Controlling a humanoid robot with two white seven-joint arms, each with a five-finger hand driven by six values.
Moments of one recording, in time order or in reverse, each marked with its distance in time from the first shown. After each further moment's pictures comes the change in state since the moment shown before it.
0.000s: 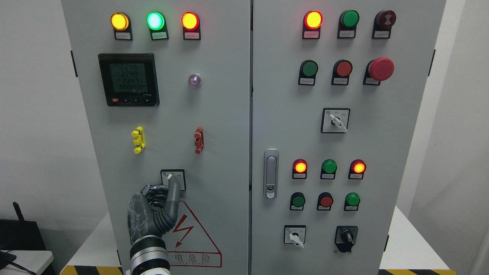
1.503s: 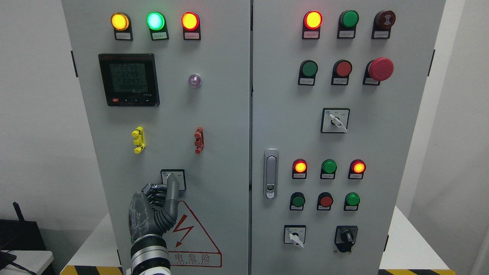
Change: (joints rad) left arm -0.005 0.001 -0.003 0.004 0.001 0.004 -0.004; right arm 0.000 0.000 0.000 0.000 0.000 0.000 0.000
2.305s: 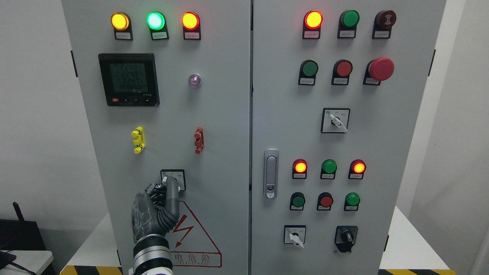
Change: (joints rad) left arm 0.000 0.000 -0.008 0.002 0.004 -0.002 -0.012; right arm 0.000 0.000 0.000 0.000 0.000 0.000 0.000
